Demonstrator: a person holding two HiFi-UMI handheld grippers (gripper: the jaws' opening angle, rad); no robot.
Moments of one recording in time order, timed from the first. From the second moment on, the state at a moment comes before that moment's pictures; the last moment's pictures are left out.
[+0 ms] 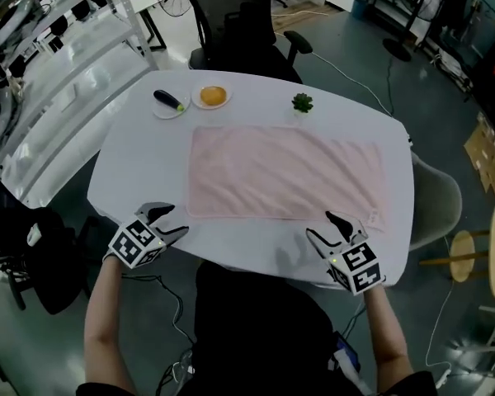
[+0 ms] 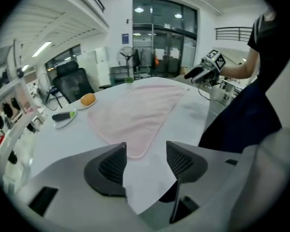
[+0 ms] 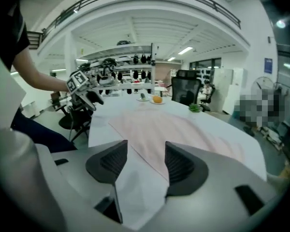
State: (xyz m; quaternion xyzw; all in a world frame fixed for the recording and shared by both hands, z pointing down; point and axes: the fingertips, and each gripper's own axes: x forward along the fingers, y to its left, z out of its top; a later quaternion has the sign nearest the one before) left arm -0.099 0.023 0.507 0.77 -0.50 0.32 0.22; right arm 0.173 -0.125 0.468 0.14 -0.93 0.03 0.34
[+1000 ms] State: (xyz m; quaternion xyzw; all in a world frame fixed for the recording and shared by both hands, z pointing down) left arm -0.159 -0.019 0.580 0.87 -0.04 0.49 -0.06; right arm -0.119 0.020 0.572 0.09 -0.90 0.10 0.41
